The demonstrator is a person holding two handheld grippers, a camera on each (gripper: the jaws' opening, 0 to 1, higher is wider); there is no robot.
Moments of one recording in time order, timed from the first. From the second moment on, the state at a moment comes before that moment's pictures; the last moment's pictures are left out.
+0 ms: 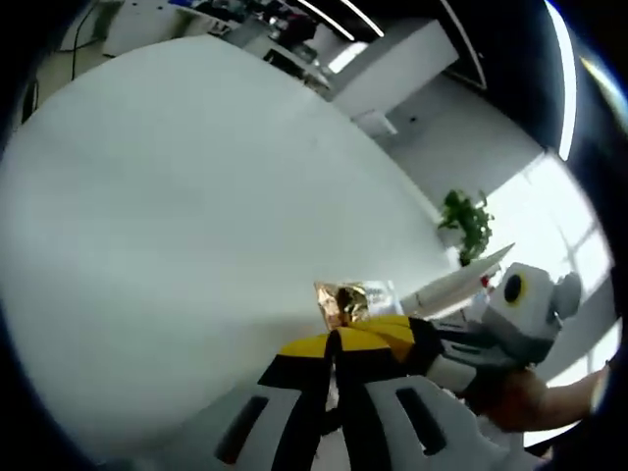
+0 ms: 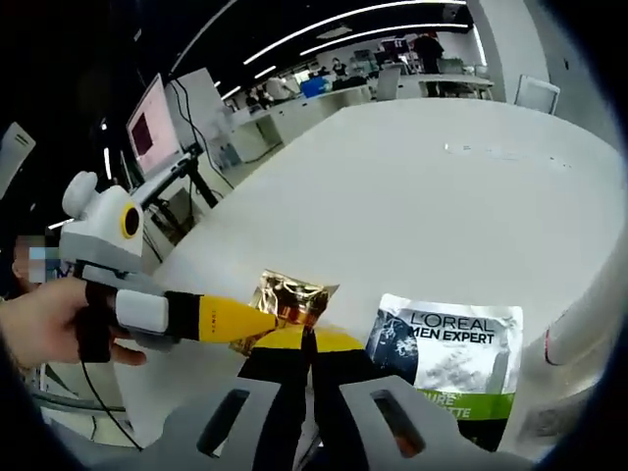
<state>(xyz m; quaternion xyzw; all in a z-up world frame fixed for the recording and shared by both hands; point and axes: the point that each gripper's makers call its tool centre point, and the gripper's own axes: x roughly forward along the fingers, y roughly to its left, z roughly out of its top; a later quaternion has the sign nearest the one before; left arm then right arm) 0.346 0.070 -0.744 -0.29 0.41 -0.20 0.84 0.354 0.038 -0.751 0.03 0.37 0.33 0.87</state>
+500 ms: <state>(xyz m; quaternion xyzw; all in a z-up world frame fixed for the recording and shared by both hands) 0.348 0.068 -0.761 -0.23 0.43 -0.21 0.84 0.355 0.029 -0.771 -0.01 0.39 0.30 0.87</state>
